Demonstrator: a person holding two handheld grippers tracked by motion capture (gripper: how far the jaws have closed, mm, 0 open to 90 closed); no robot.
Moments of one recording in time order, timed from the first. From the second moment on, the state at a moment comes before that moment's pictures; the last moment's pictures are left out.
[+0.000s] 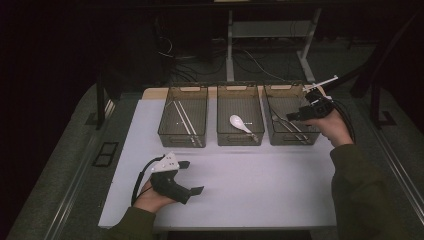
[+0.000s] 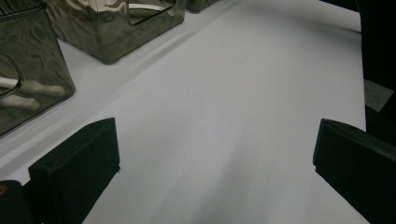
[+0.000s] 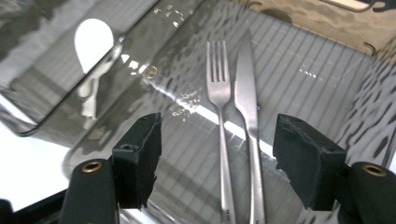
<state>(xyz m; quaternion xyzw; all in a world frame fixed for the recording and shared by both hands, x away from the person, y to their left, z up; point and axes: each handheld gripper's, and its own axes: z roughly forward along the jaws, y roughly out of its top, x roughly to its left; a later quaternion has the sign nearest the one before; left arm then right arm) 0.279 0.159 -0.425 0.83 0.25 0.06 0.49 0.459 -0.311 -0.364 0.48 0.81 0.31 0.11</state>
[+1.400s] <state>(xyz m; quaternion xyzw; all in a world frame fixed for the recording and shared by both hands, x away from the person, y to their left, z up) 0.281 0.163 -0.426 0.83 0.25 0.07 0.49 0.316 -0.285 -0.388 0.38 0.80 0.43 0.14</state>
